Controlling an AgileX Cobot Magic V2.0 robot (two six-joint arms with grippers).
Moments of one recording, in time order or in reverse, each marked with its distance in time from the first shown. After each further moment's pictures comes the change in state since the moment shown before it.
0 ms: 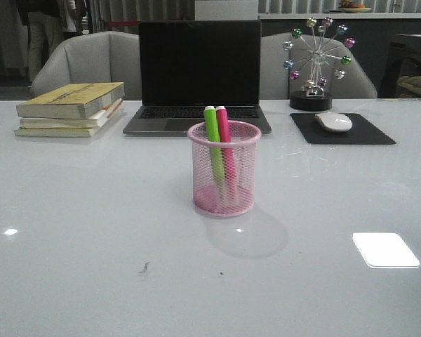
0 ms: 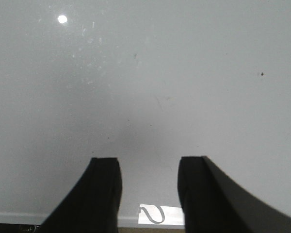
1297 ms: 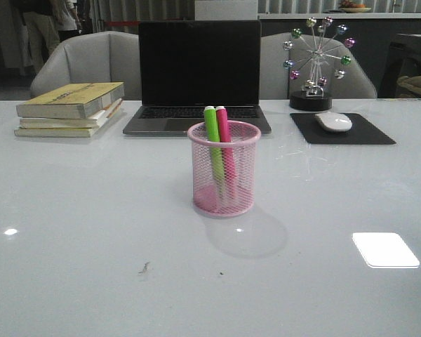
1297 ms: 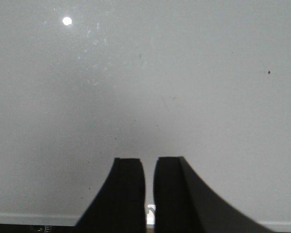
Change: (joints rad) left arm 0.017 -0.224 0.273 0.000 0.039 0.000; right arm 0.000 0.000 0.000 0.044 0.000 0.000
